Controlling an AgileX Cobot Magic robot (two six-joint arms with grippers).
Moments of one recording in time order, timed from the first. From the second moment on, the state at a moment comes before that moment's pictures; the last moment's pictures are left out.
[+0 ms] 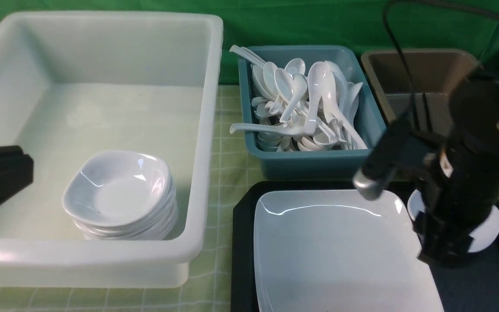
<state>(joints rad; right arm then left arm) 0.50 1.52 -1.09 -0.24 1.00 -0.28 -0.66 0.49 -0.77 0.08 0.61 0.10</state>
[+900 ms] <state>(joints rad) 0.25 1.73 -0.94 -0.30 0.55 -0.34 -0.66 0.50 -0.77 0.08 0.58 0.10</state>
